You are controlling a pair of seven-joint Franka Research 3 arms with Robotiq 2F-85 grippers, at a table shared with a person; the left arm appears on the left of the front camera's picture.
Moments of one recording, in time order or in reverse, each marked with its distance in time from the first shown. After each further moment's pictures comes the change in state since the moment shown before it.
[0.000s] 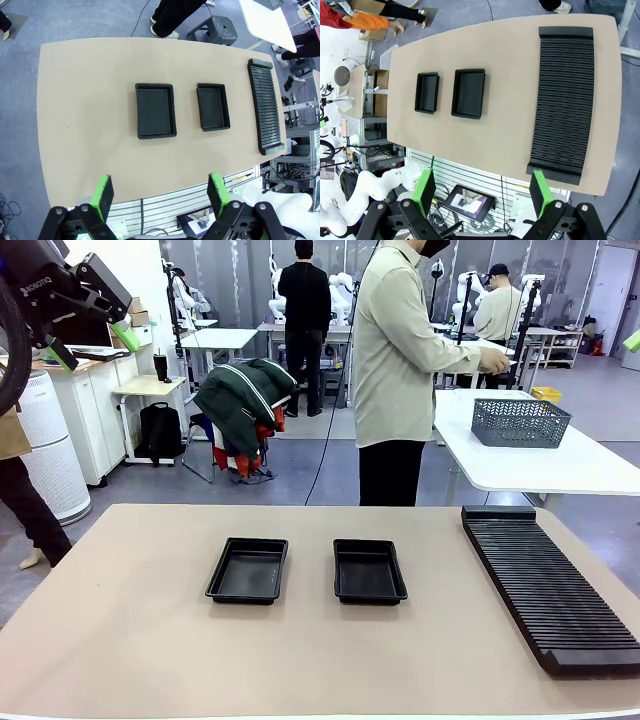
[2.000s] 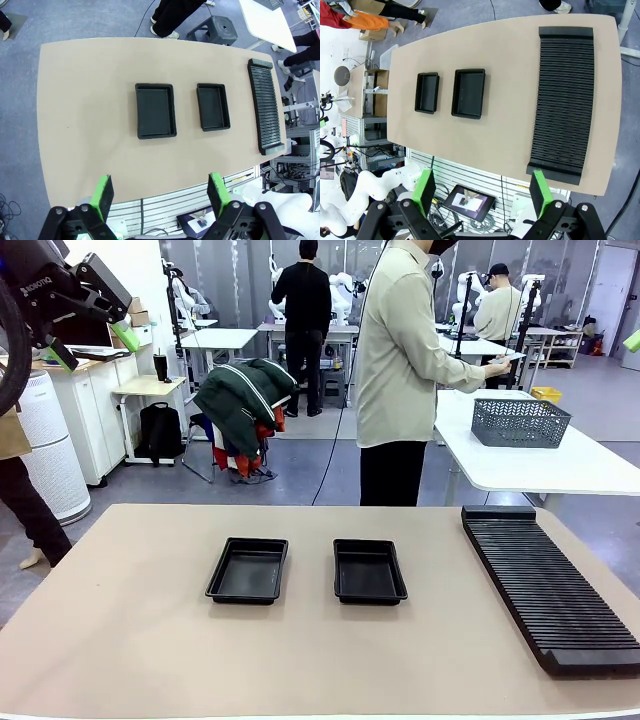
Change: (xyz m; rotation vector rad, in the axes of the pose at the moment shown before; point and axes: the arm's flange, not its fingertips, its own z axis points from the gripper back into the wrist) left arm 0.000 0.000 0.000 0.000 0.000 0.000; right arm 0.000 0.000 0.000 0.000 0.000 0.000
